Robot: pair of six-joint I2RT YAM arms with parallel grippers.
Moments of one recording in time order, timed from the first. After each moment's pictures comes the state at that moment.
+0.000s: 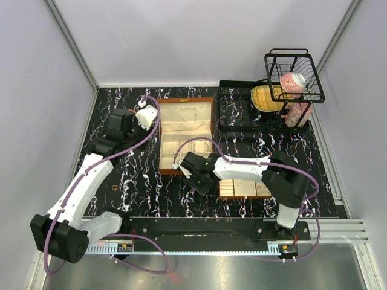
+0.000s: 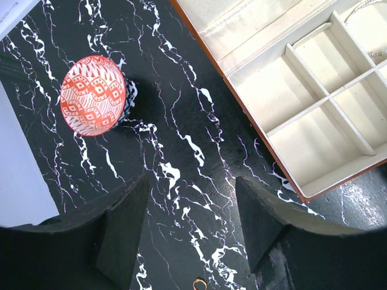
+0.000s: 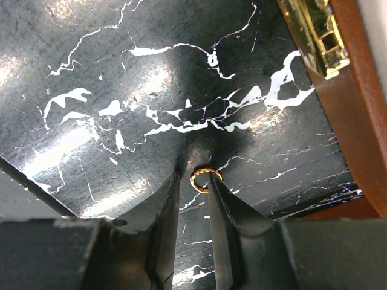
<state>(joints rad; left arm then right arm) -0.30 1.09 1.04 -0.61 -0.01 0.37 1.06 1.81 1.14 -0.57 -0.04 0.08</state>
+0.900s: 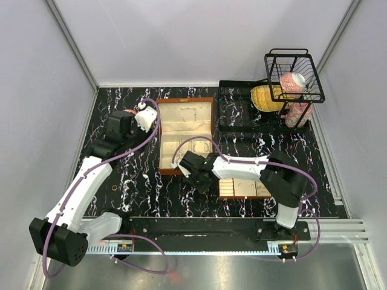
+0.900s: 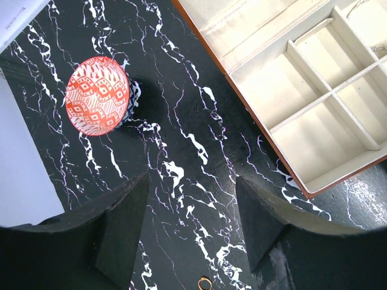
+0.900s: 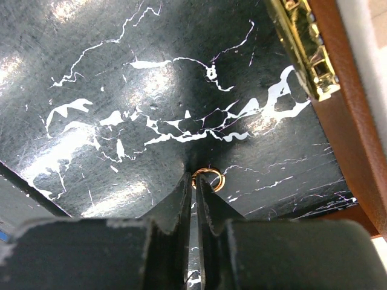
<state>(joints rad) -0.30 1.06 1.02 -0.61 -0.01 0.40 1.06 1.83 1.16 -0.57 -0.05 0.08</state>
